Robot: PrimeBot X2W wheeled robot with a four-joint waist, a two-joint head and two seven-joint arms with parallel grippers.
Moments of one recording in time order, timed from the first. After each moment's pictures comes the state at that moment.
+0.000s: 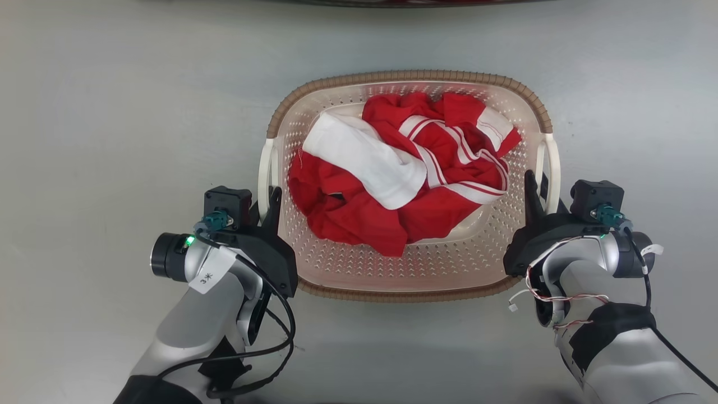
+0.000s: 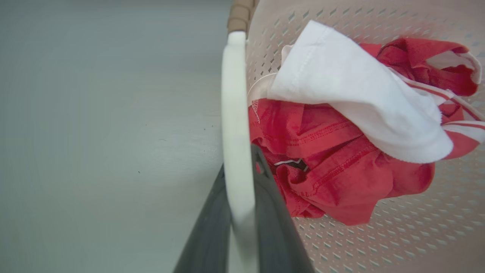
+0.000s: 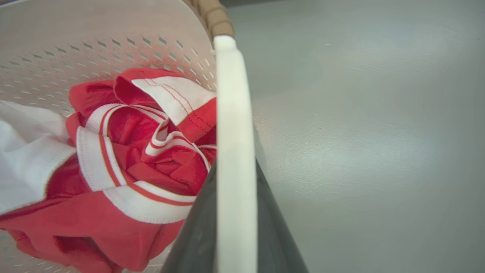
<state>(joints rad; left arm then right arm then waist) -0.78 0.05 -0.61 0.98 -0.62 0.00 -0.20 -0.76 -0.08 0.39 0.95 0.44 -0.11 -0.26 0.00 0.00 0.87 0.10</state>
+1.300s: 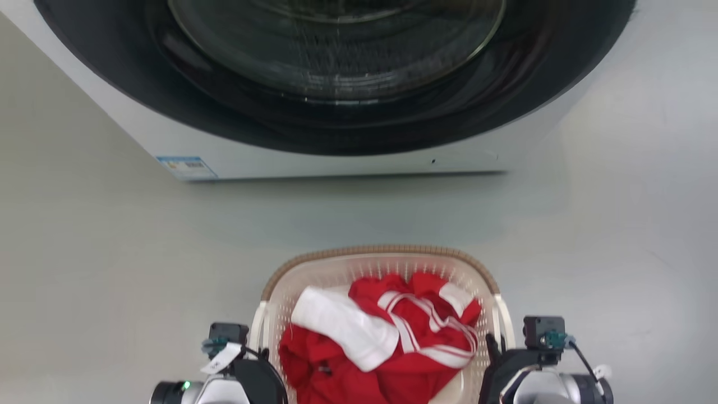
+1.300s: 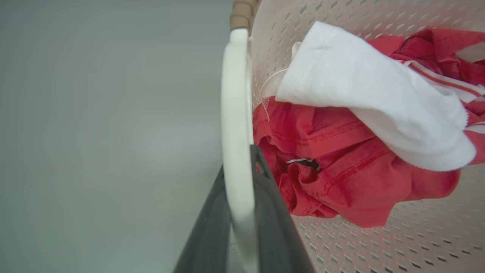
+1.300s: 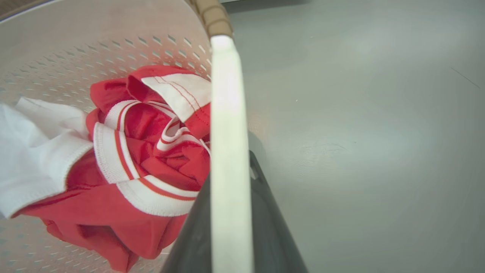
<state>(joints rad) -0.54 0.04 -0.71 1.20 -0.73 -0.03 -0.13 -0.51 -0.07 0.76 1.00 0.78 -0.13 -0.16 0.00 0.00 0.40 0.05</state>
